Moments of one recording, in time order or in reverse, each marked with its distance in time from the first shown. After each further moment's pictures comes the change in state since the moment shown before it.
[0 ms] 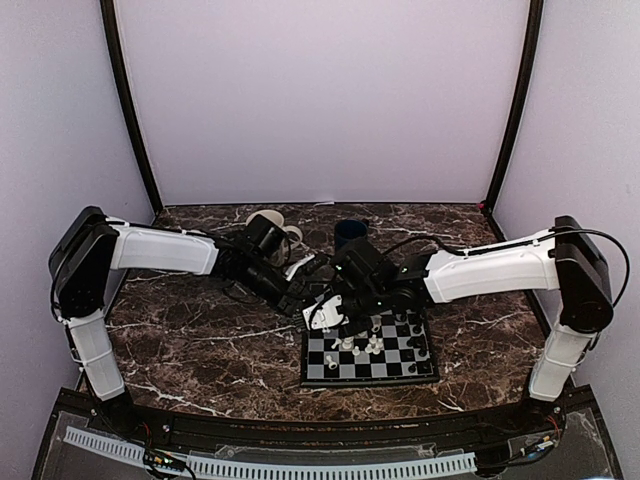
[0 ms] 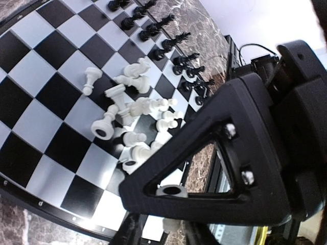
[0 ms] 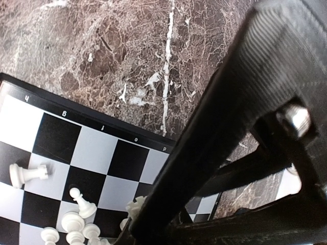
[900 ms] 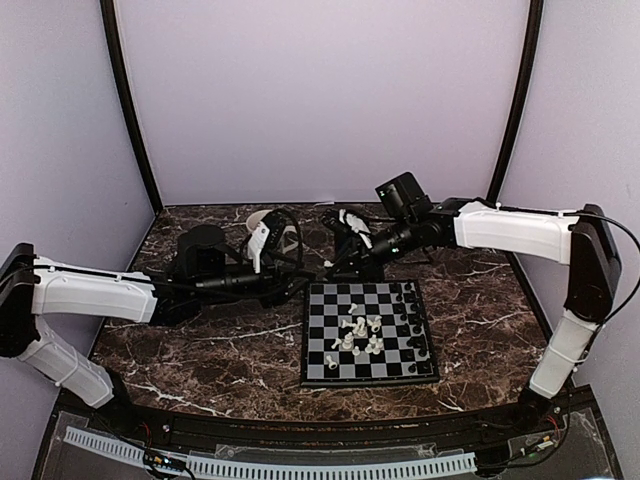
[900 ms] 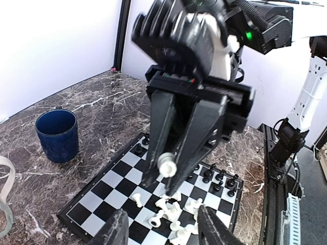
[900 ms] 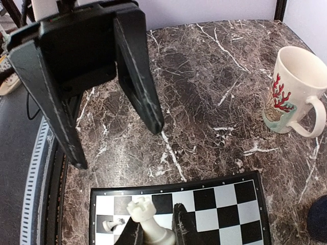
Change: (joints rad) left arm -0.112 -0.463 -0.486 0.805 -0.545 0.043; right arm -0.317 -0.039 0.159 -0.090 -0.741 0.638
